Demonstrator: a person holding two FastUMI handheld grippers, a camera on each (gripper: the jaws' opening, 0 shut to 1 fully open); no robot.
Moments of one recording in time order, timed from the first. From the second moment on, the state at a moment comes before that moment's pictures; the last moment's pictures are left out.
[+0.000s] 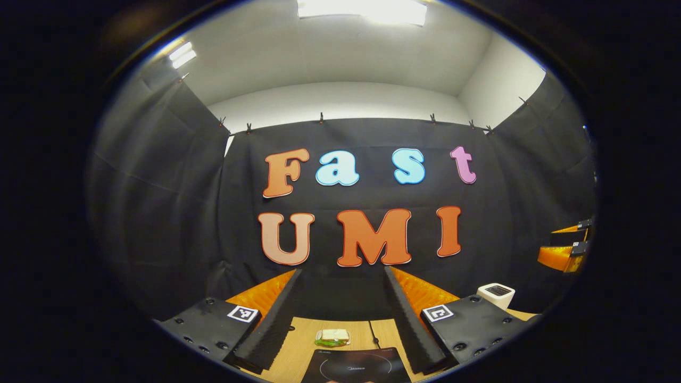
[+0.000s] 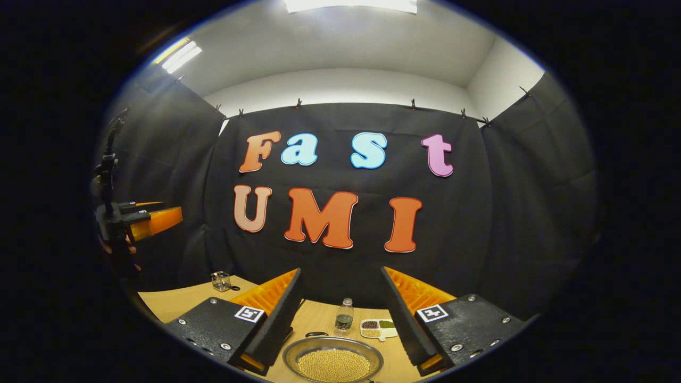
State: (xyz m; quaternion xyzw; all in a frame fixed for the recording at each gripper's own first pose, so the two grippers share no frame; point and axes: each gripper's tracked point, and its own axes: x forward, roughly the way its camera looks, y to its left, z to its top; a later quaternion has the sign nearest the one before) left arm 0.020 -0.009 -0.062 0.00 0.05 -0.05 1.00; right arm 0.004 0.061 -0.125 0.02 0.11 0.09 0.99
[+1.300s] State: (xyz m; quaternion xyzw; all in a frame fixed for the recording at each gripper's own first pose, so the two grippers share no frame) left arm 0.013 -0.016 -0.117 0.06 0.11 -0.04 0.99; right arm -0.130 0.077 -0.417 0.17 0.51 0.15 0.83
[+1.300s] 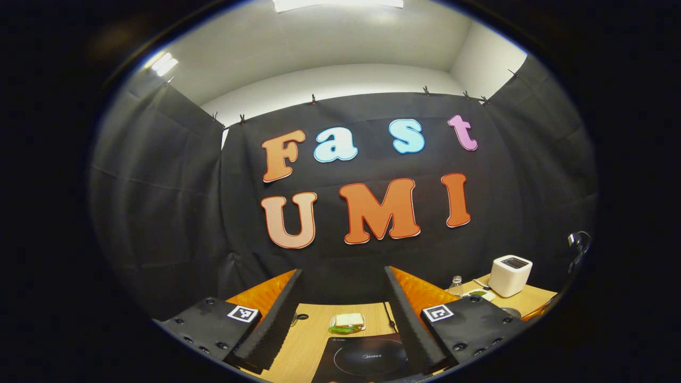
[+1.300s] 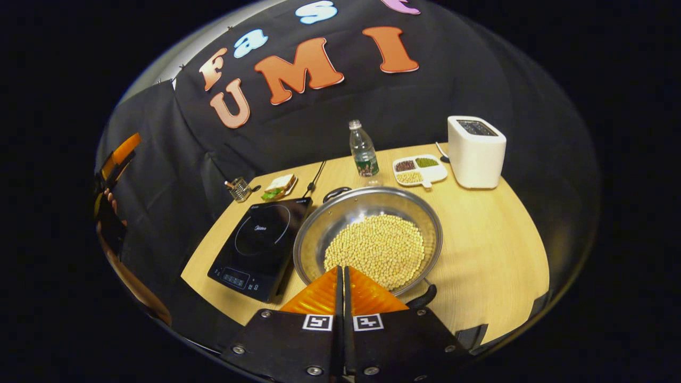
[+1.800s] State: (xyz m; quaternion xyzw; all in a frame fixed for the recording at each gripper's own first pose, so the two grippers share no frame) left arm 0.000 -0.017 -0.115 0.06 0.10 -0.05 0.99; right arm -0.163 0.090 -0.481 0.17 0.60 0.15 0.76
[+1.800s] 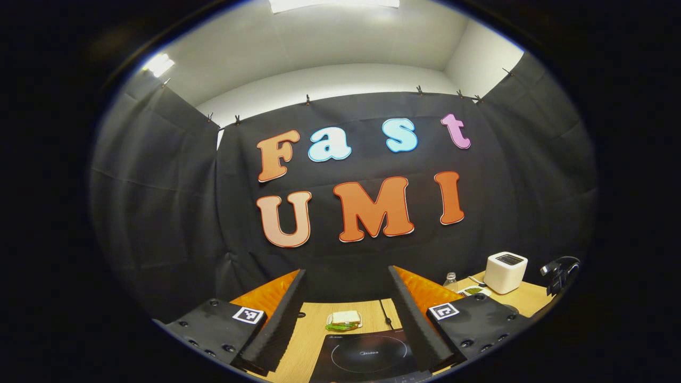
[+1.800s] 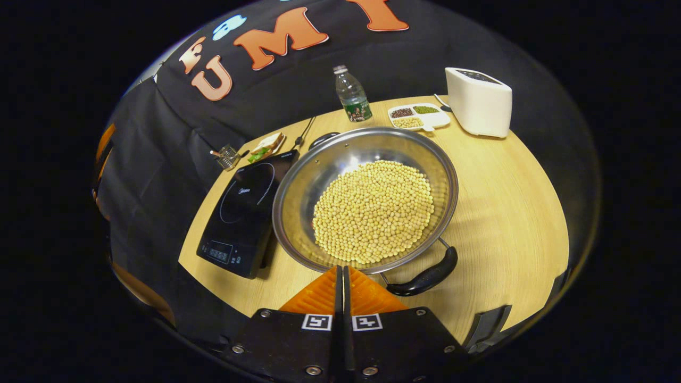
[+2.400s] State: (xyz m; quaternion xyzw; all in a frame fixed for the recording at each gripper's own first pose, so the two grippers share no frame) left arm 0.005 -0.003 -0.136 0.04 0.12 -0.05 0.99; right arm -0.186 0.091 -0.500 0.19 0.65 0.13 0.72
